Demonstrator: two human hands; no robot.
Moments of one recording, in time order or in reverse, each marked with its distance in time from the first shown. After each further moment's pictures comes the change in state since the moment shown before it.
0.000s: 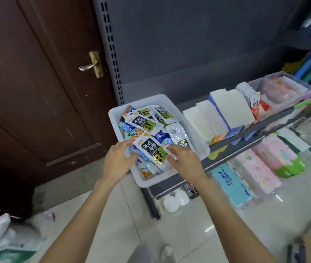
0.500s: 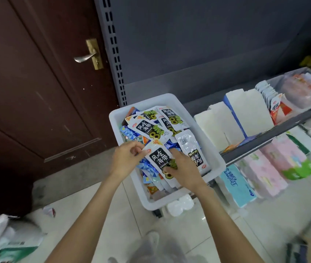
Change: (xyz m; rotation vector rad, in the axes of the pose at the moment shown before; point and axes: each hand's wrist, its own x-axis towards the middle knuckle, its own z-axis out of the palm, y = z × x) left_hand 0.066 -0.009 0.009 -0.212 -0.030 -0.058; right_hand 0.053 -0.003 0.027 0.133 -0.237 0.180
